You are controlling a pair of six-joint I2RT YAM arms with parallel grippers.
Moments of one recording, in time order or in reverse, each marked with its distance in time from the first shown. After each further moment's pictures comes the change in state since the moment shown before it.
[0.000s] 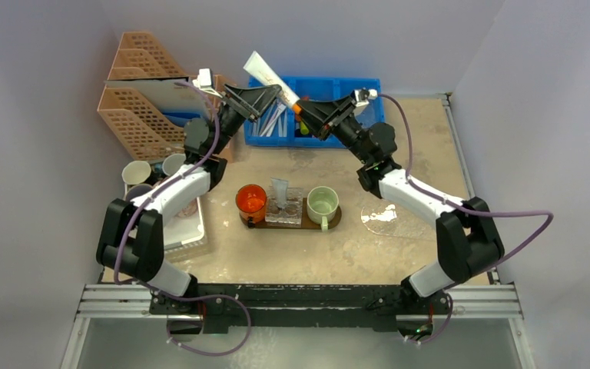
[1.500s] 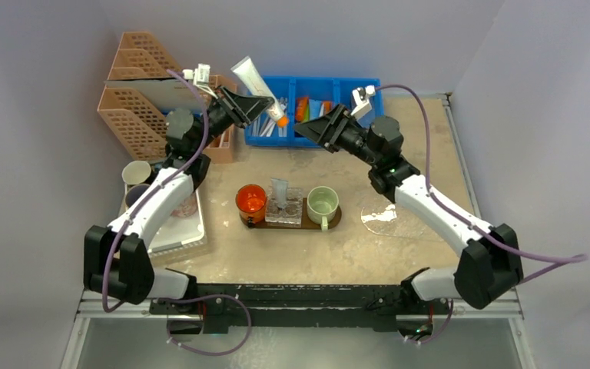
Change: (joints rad) left arm 0.075 -0.145 0.013 -0.291 0.175 0.282; right arm 0.011 -0.153 0.007 -0.467 -0.057 -0.593
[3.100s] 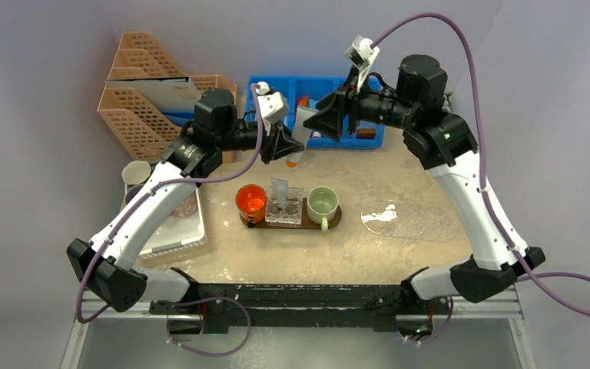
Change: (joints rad) left arm -0.277 -0.040 0.414 -1.064 0.217 1.128; right arm 0.000 0.018 0.835 -1.026 -0.254 -0.980
